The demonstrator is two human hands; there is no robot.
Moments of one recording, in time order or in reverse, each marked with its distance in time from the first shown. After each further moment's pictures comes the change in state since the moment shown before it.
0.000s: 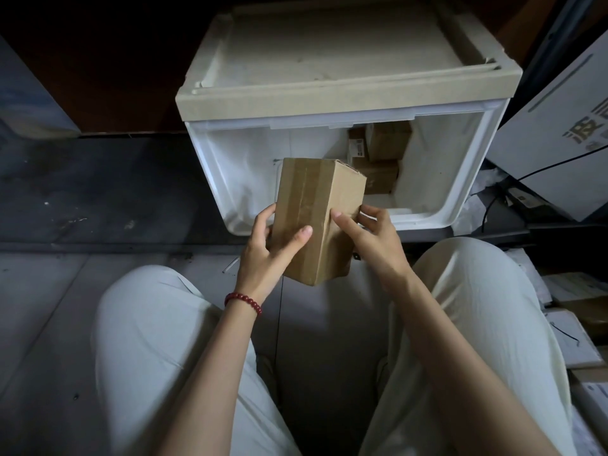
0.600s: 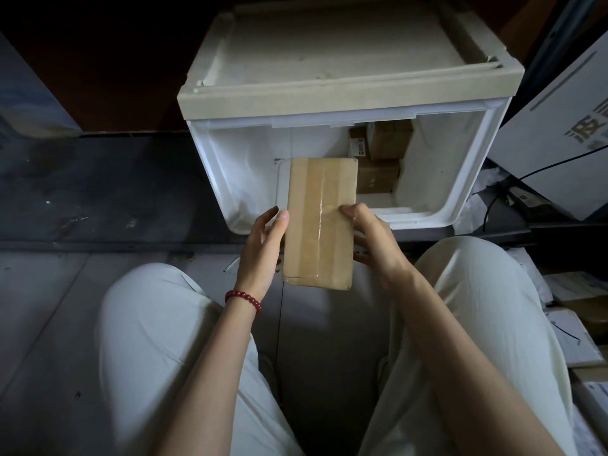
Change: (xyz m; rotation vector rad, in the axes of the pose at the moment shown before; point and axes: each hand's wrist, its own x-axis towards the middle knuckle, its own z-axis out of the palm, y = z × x) left_hand 0.003 0.007 0.000 -0.132 0.043 -0.093; right_hand 0.004 -0.003 0.000 0.145 -0.194 0.092
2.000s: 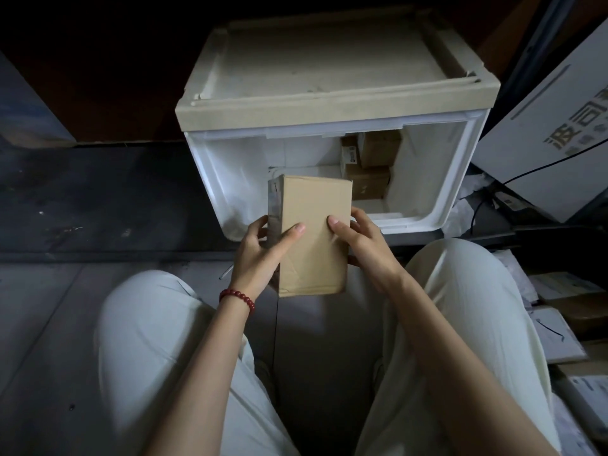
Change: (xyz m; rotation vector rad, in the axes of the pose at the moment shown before) left_hand -0.002 0.007 -0.005 0.086 -0.032 -0.011; right_hand -0.008 0.000 0.000 -0.040 -0.066 -0.132
